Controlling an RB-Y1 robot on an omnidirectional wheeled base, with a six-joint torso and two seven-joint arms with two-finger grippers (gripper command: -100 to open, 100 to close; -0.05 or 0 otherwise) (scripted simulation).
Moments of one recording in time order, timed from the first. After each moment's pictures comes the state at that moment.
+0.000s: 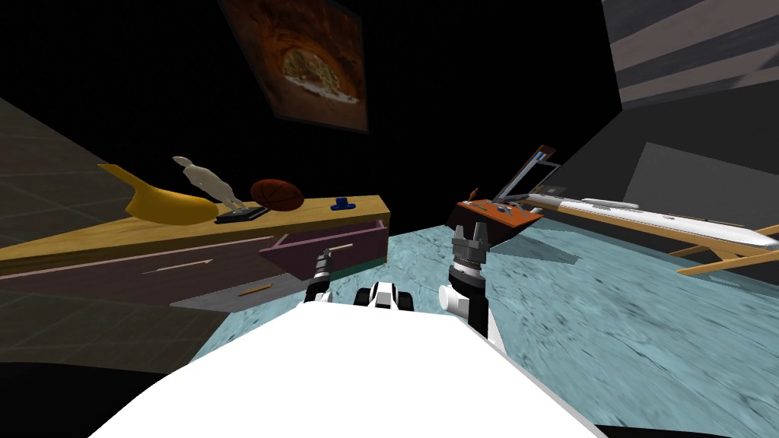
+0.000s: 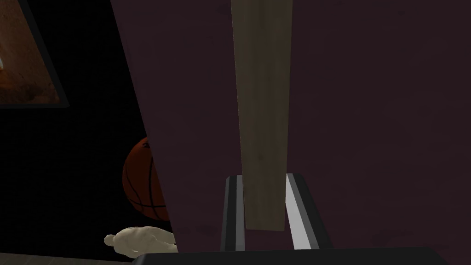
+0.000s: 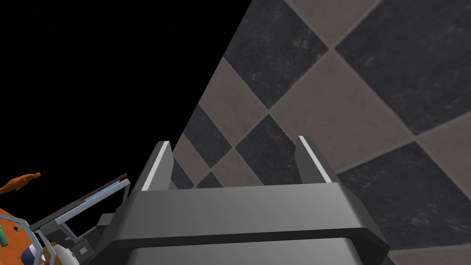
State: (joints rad) left arm 0.35 -0.03 0.28 -1.42 0.01 -0.57 0.06; right arm 0.48 0.03 -0.06 -2.25 0.02 -0.57 -0.03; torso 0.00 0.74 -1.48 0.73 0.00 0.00
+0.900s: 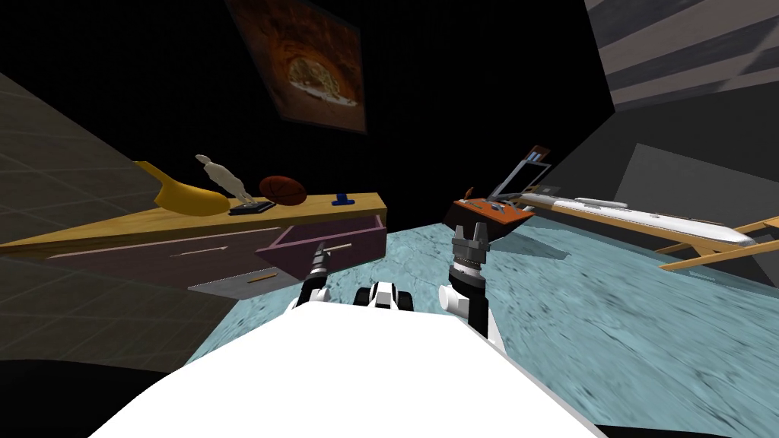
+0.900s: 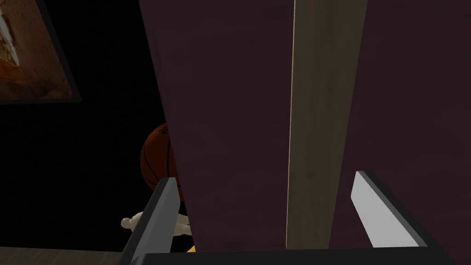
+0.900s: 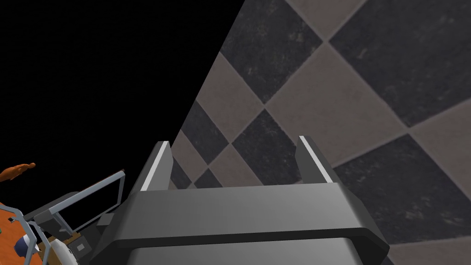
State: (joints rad) left arm 0.38 -0.02 0.28 -1.58 0.01 -0.43 0.07; right arm 0.48 0.03 -0.06 -2.25 0.02 -0.57 -0.03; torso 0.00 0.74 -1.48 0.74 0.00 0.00
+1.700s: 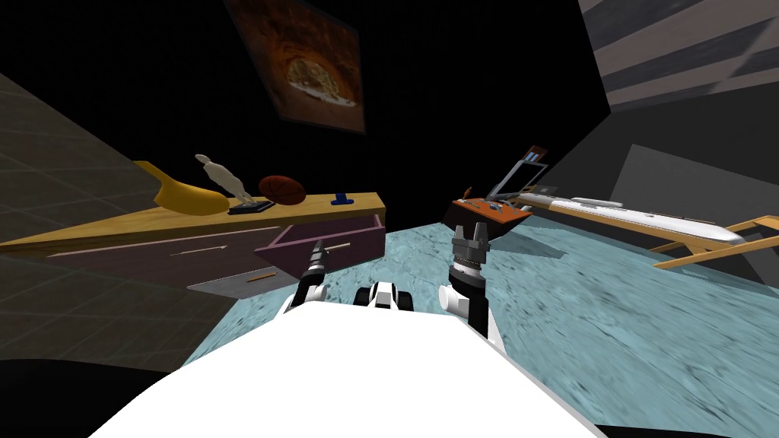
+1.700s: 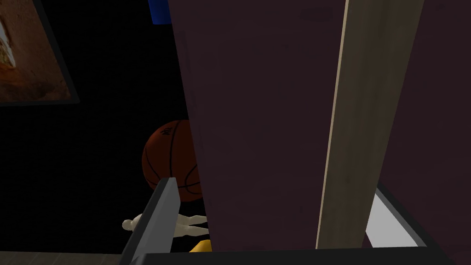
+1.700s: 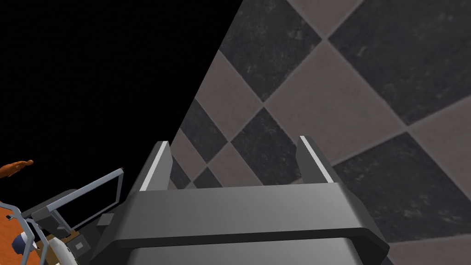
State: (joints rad) left arm 0.39 0.00 0.29 -1.67 0.01 -0.32 0.08; right arm 0.48 0.03 -0.06 -2.25 0.02 -0.57 -0.03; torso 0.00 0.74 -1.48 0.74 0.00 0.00
